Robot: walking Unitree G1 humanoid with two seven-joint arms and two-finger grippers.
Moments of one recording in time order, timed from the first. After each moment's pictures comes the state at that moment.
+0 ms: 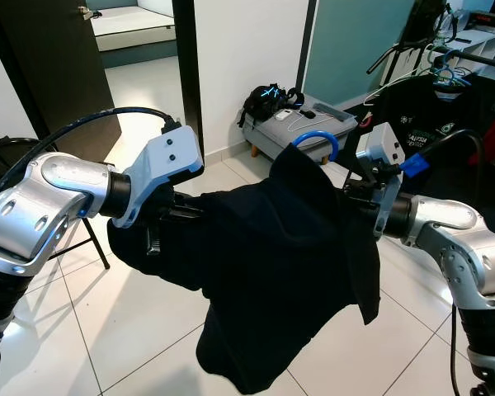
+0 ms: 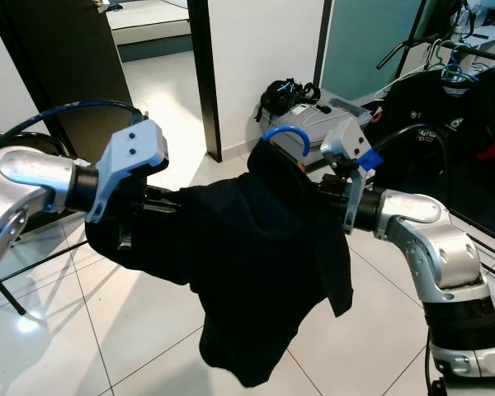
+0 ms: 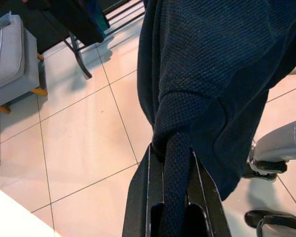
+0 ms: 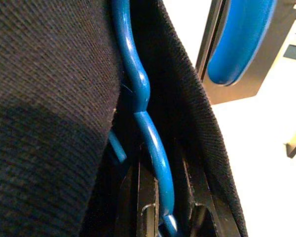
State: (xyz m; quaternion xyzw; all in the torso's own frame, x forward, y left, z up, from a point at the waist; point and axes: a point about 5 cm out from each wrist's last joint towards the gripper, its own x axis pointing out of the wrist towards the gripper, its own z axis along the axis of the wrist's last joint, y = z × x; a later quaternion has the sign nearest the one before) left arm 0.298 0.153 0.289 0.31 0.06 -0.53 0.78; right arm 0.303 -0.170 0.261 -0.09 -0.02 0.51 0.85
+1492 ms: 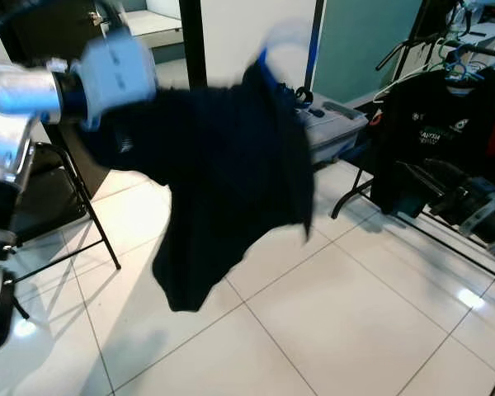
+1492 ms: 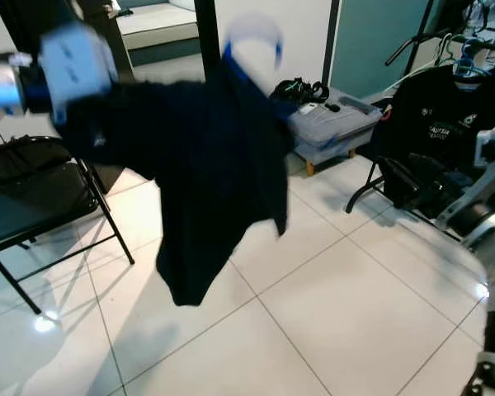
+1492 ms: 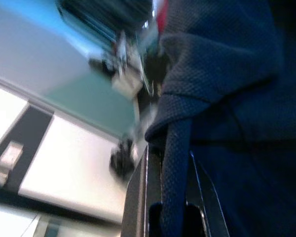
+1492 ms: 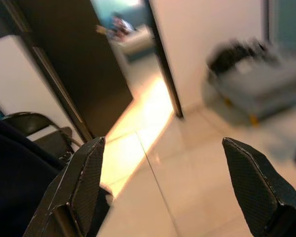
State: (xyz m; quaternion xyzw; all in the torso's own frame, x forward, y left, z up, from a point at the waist) left arm 0.331 0.187 0.403 0.39 -0.29 -0.42 0.77; right arm 0.312 -0.311 0.215 0.14 -0.02 0.14 0.98
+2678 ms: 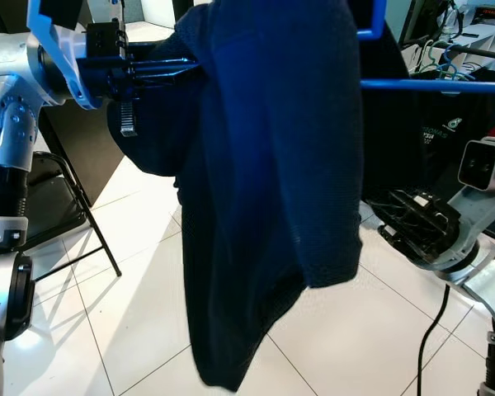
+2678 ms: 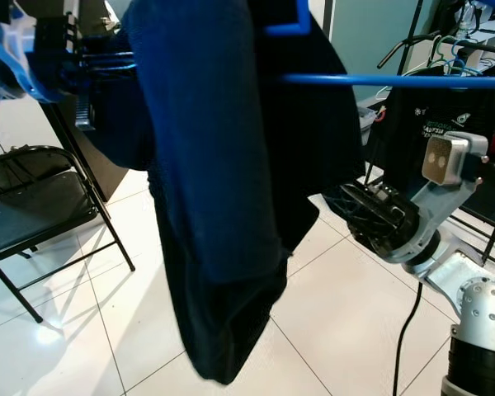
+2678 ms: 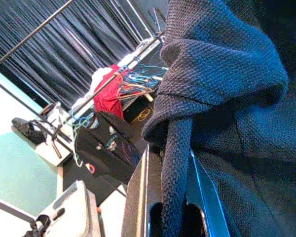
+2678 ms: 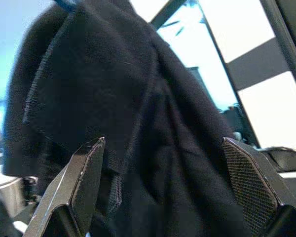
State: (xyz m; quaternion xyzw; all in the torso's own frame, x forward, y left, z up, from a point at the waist) left arm 0.313 0.177 0.409 0.23 -0.29 -0.58 0.73; right arm 0.250 -0.197 0.267 0.30 -0.11 0.61 0.72
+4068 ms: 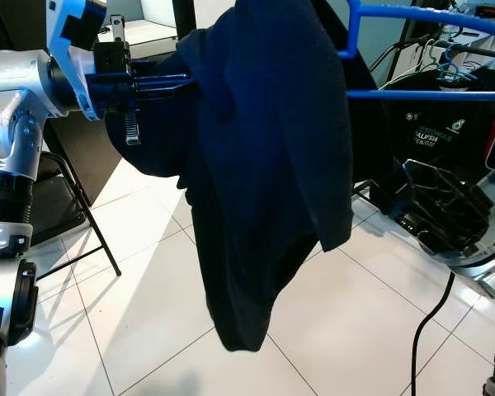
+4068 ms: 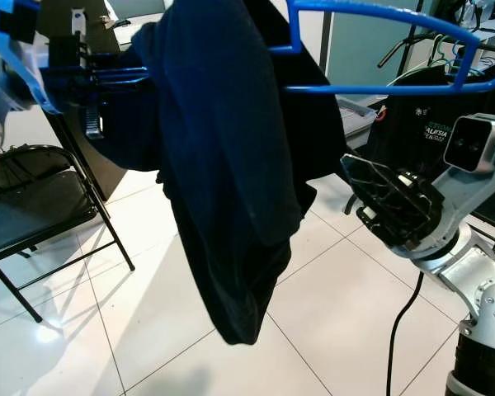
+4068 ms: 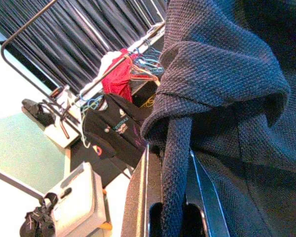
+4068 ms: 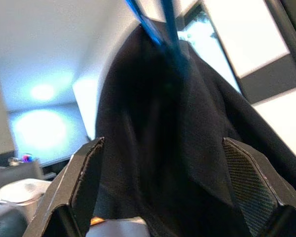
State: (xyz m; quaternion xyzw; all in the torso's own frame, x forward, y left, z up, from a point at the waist) left arm 0.322 0.182 0.398 0.24 -0.27 -0.55 0.75; right arm 0.242 -0.196 0.284 0.31 -0.13 0.61 0.71
